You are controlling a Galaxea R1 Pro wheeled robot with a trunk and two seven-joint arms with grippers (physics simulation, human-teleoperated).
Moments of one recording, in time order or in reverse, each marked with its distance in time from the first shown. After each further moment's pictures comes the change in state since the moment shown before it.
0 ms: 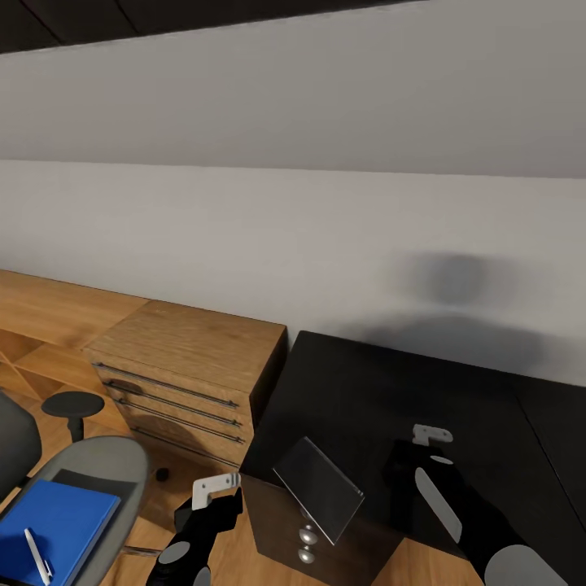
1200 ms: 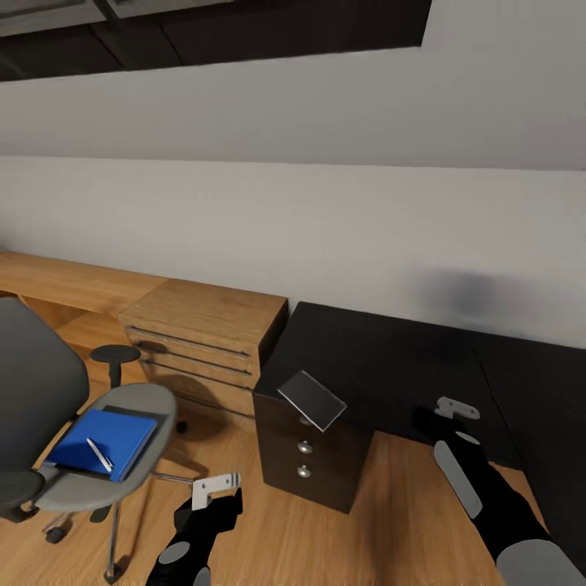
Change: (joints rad) left arm 0.000 0.001 -0.001 0.001 0.000 0.002 0.000; right arm 0.006 -0.011 -0.193 -0.195 -0.003 0.000 -0.023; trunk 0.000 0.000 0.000
